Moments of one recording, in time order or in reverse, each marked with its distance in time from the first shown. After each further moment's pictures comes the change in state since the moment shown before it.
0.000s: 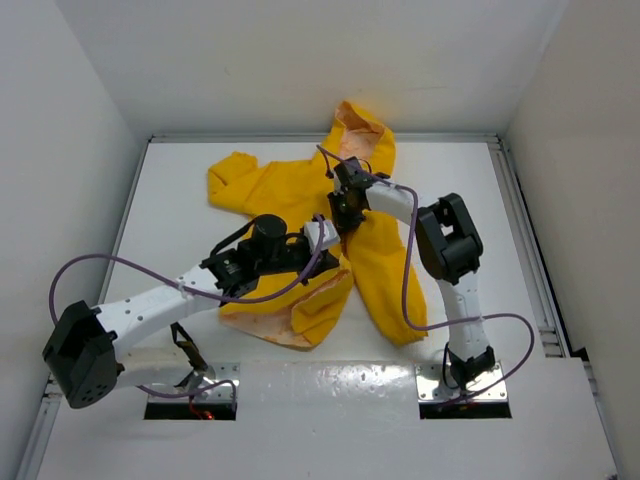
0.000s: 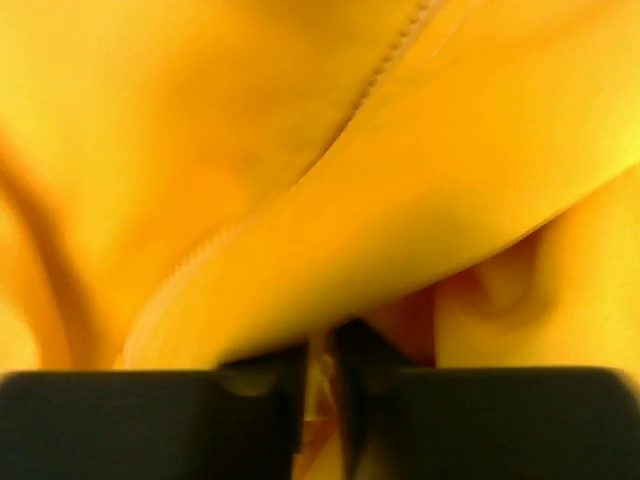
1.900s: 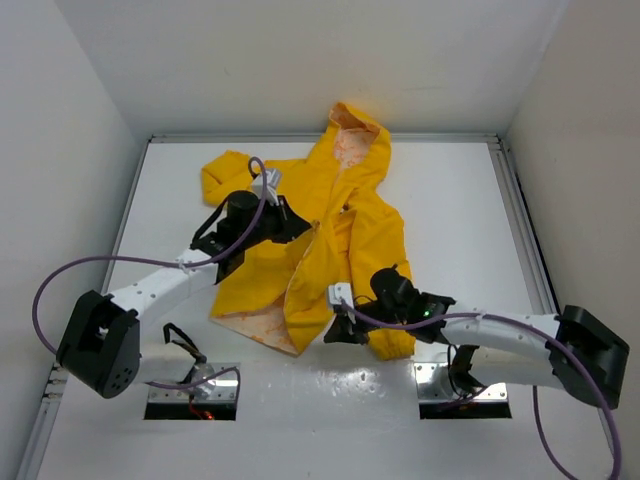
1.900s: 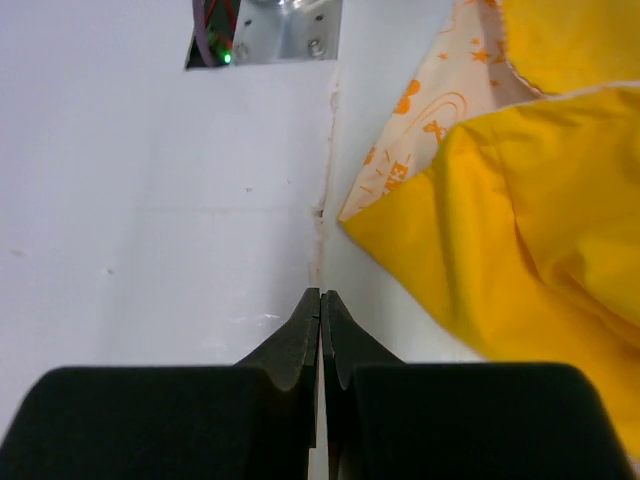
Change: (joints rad) left arm 0.298 0.101 -0.017 0.137 -0.135 -0.698; right arm 0.493 -1.154 -1.305 0.897 -0.561 -0.322
